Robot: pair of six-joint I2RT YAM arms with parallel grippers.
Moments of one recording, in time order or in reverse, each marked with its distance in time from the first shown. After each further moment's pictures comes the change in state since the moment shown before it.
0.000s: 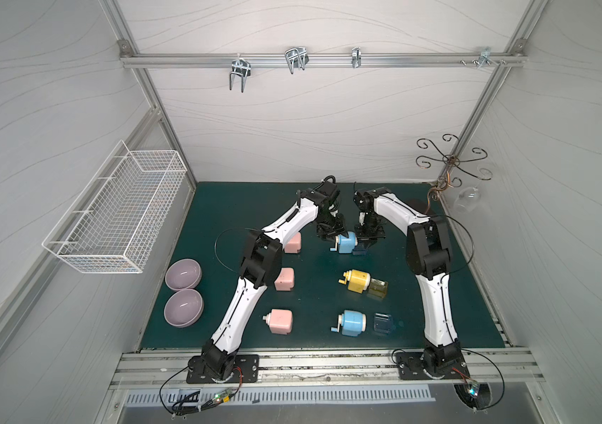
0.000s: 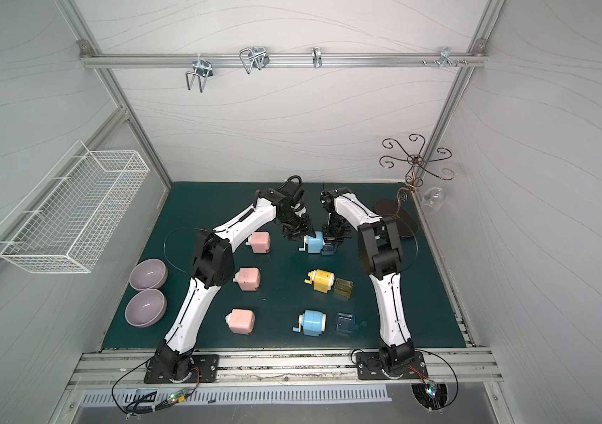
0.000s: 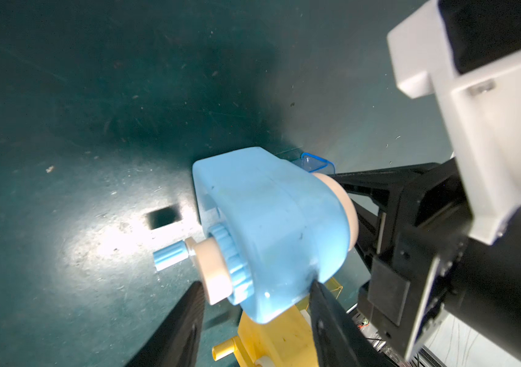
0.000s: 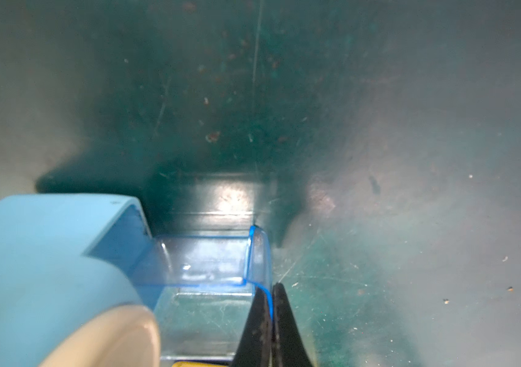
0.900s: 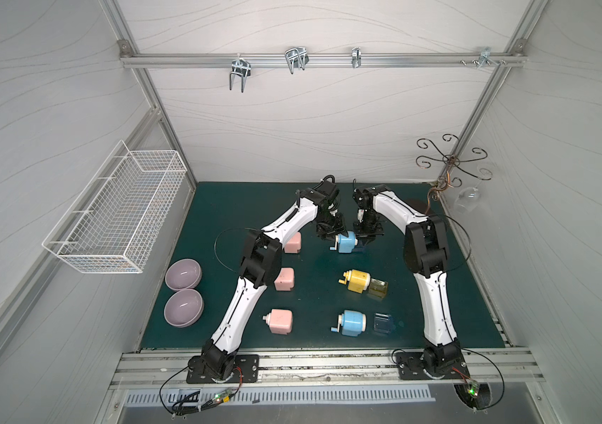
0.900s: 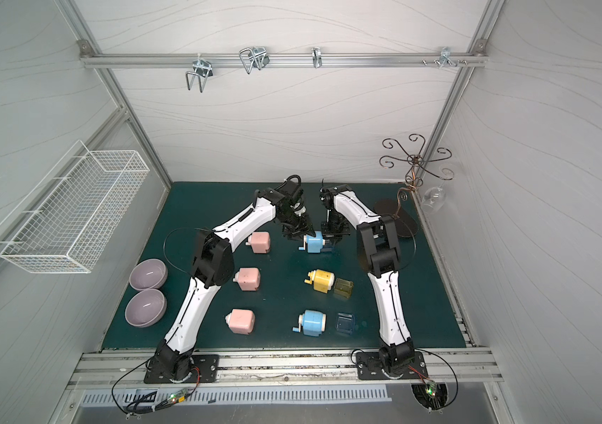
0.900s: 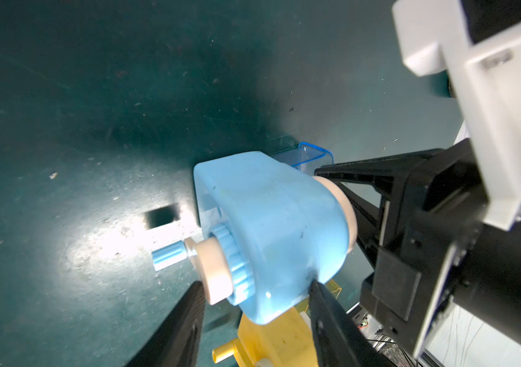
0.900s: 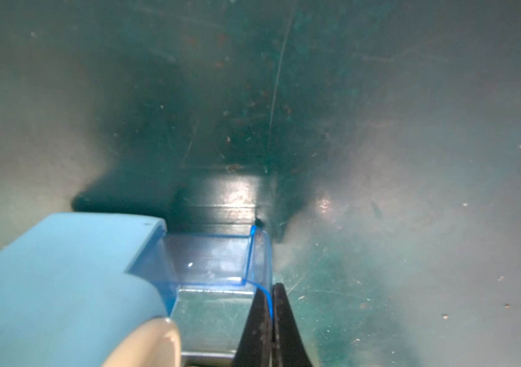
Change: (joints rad) left arm 0.005 0.004 0.004 0.006 0.006 0.001; right arm -0.003 0.045 0.082 -0.020 -0.018 0.000
